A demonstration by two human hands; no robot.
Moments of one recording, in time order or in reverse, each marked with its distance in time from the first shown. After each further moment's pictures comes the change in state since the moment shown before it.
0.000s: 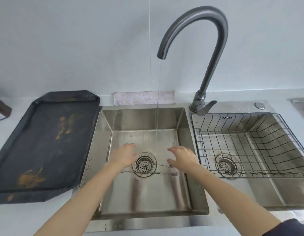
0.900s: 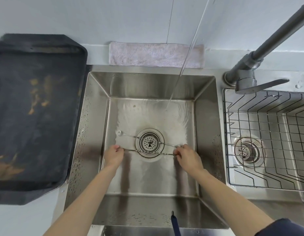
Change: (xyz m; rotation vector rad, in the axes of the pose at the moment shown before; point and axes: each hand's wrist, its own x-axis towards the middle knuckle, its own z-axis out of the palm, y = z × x) left_hand 0.051 -0.072 0.117 -0.967 0.055 -0.791; right_hand 0.054 0.024 0.105 0.120 -0.222 0.213
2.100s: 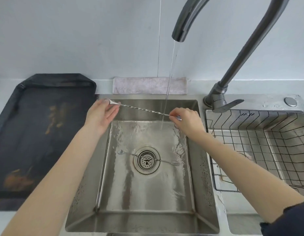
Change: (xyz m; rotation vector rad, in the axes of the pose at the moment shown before) left_hand -0.062 0.173 -0.084 -0.878 -0.289 0.332; right_hand -0.002 -0.050 -0.163 0.135 0.461 -0.283
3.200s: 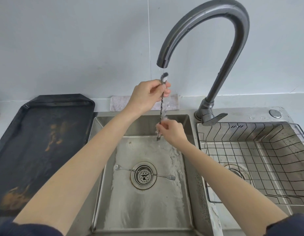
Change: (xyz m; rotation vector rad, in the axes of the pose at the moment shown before) left_hand -0.056 0.027 0.139 0.823 -0.495 0.567; right_hand -0.003 -0.033 -0.011 0.378 -0.016 0.202
